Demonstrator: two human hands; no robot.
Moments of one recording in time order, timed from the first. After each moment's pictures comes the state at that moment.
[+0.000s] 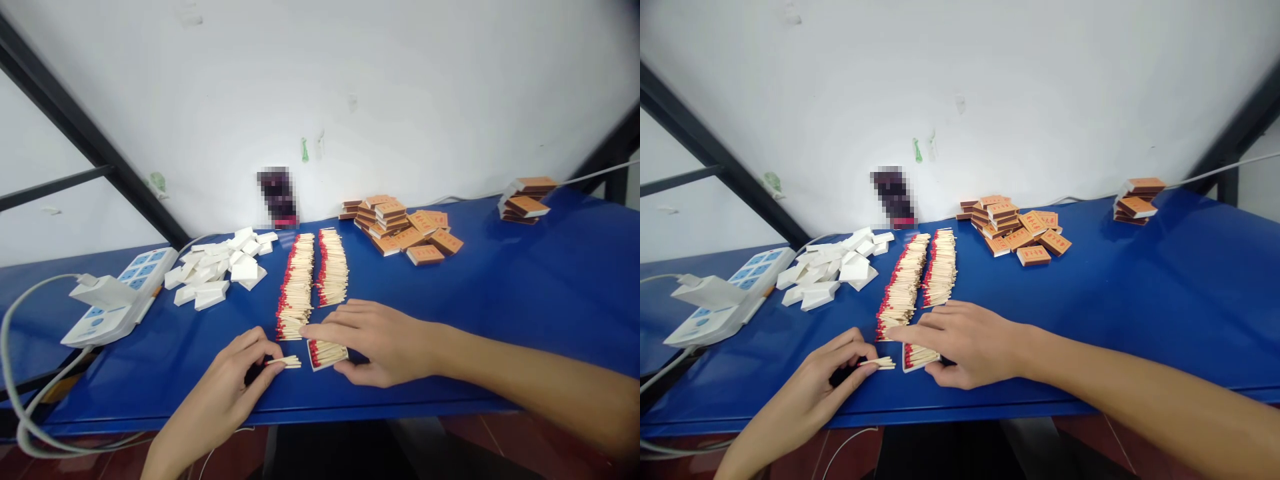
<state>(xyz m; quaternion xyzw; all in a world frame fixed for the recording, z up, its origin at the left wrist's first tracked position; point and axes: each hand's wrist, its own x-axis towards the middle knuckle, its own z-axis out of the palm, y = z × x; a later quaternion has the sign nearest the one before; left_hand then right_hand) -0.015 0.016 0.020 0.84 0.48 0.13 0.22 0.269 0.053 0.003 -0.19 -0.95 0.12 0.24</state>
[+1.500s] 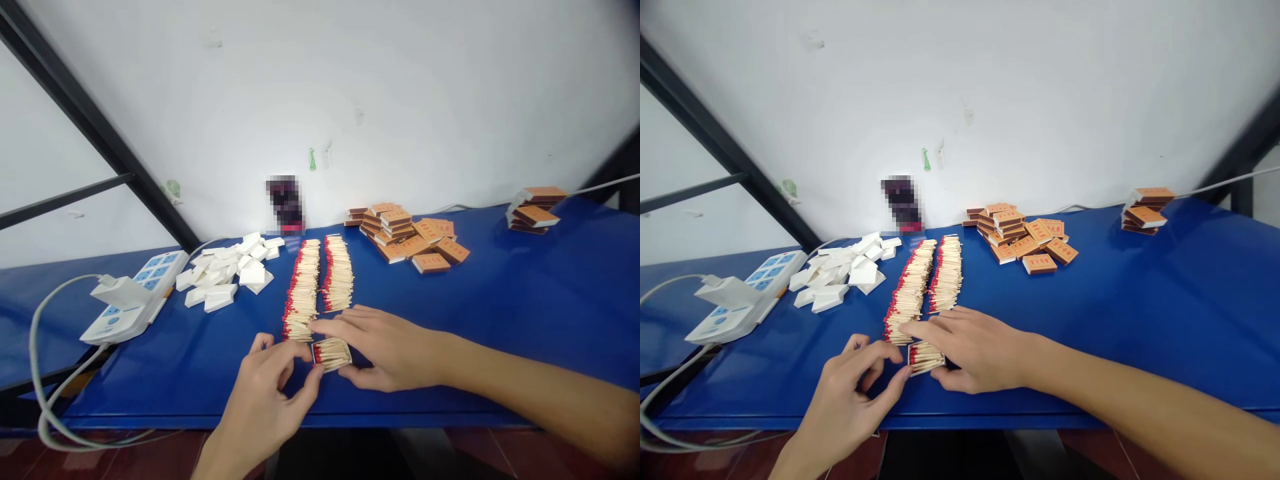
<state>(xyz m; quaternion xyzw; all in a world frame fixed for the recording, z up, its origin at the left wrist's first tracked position) 0.032 0.002 0.010 0.84 0.43 0.31 0.06 0.269 0.051 0.010 -0.21 -0.94 0.16 0.22</state>
